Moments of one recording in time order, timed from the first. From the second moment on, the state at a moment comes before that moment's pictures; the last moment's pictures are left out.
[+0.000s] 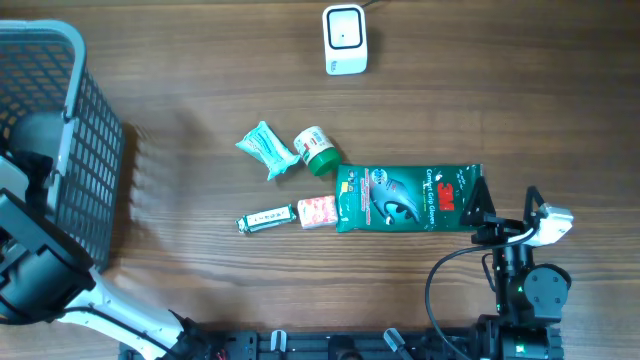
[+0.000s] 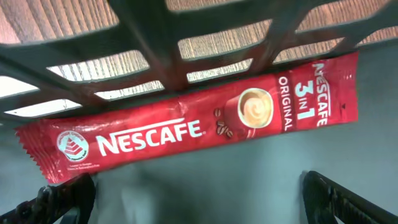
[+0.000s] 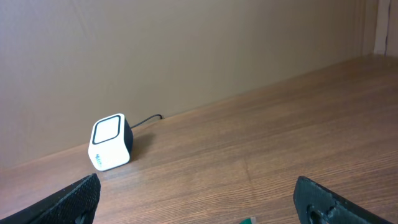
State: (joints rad) left arm 0.77 2.02 1.35 -0.44 -0.29 -0.49; right arm -0.08 0.02 0.01 0.00 -0.02 0.30
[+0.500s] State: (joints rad) left arm 0.77 2.03 1.42 -0.48 -0.32 -0.55; right arm -0.08 0.02 0.01 0.00 -0.02 0.30
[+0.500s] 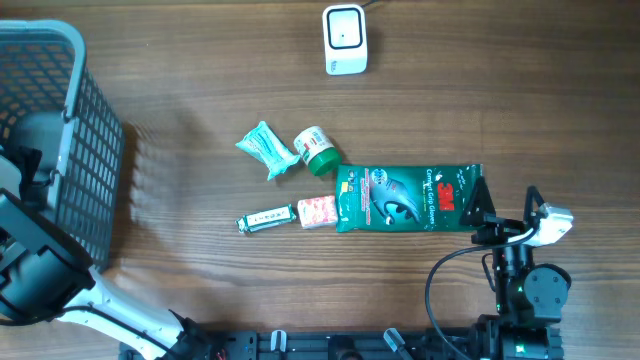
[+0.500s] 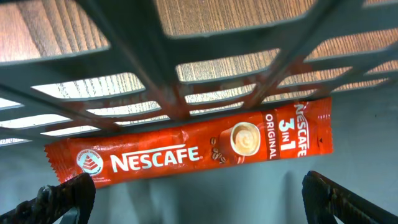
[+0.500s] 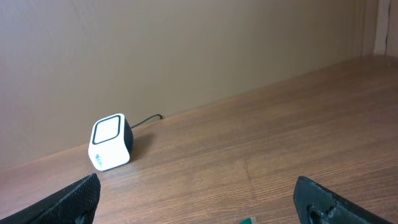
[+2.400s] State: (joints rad) left arm 0.72 1.98 1.43 -0.40 -0.53 -0.42; right arm -0.08 0.02 0.01 0.00 -0.02 0.30
